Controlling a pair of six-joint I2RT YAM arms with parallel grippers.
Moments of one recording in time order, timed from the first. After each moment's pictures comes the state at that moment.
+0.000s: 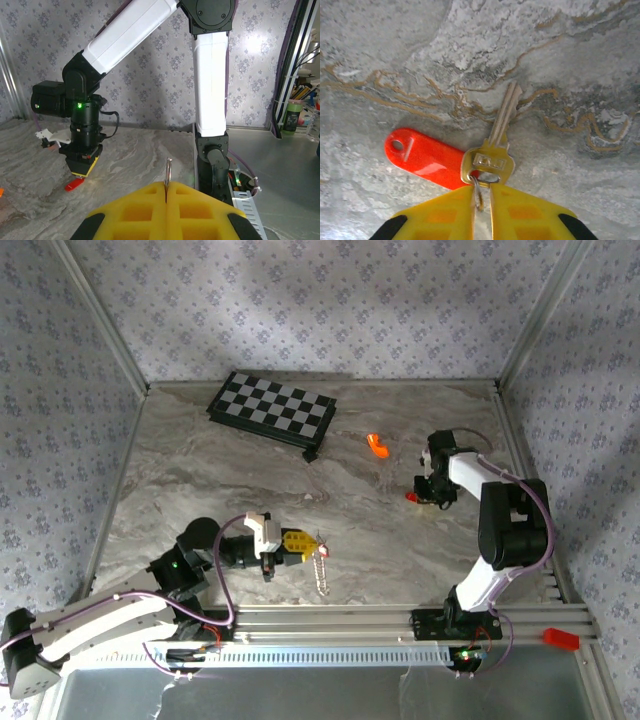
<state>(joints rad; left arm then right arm) -1.05 0.64 0.45 0.24 0.44 -0.05 0.08 1.69 1.01 -0.70 -0.04 0.08</state>
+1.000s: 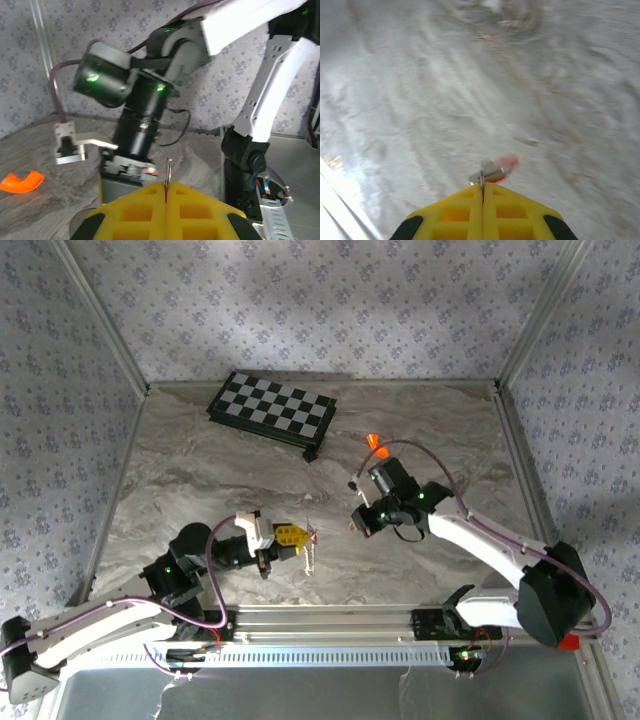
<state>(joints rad) -1.05 0.56 0.41 0.20 0.28 -0.05 0.68 1.25 0.85 -0.59 -0.28 0.13</state>
